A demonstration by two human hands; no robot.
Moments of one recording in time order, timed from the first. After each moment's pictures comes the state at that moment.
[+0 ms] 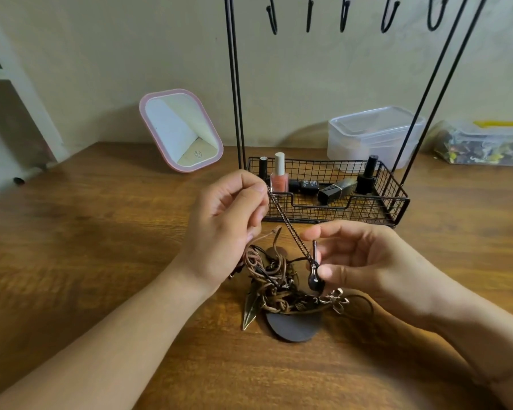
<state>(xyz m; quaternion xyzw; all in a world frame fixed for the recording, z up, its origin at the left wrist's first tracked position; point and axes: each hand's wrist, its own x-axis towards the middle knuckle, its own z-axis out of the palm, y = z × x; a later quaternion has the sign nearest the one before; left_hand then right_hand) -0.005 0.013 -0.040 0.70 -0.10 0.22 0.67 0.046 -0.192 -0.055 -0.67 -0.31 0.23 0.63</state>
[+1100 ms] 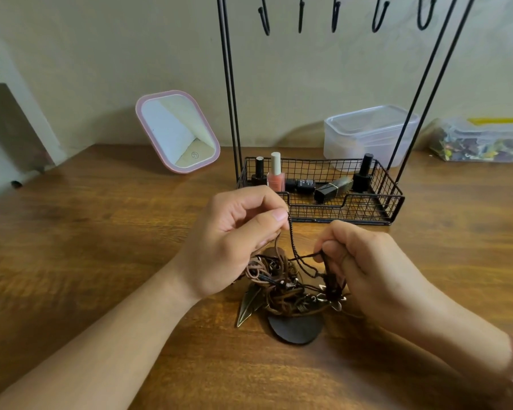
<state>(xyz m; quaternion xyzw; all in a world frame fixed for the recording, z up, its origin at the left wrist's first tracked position) -0.008 0.017 -0.040 0.76 -0.23 0.14 0.60 0.033 -0.187 -0.059 -0.84 -0.36 -0.05 0.40</state>
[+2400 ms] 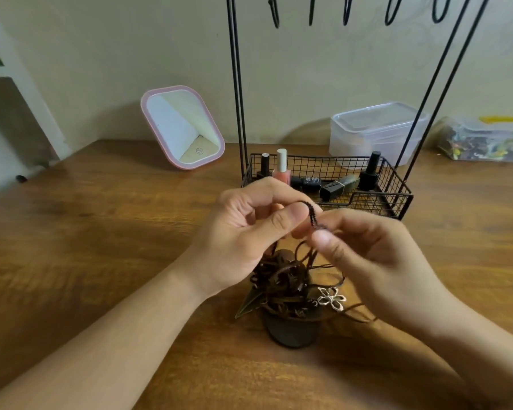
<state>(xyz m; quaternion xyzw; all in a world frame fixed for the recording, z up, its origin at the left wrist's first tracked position) -0.007 0.012 -0.040 0.73 -0.25 0.15 0.62 0.031 -0.175 -0.055 -0.70 -0.41 -0.01 0.58</state>
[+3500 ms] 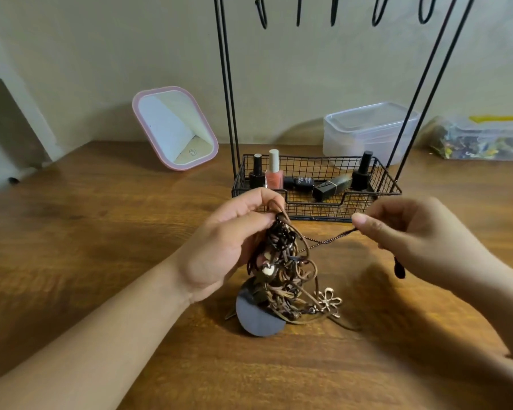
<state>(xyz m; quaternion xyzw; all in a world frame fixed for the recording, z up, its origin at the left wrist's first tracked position) -0.007 0.015 -0.045 0.64 -0.13 -0.04 0.76 0.067 -0.227 -0.036 -0.86 -0.27 -0.03 0.44</state>
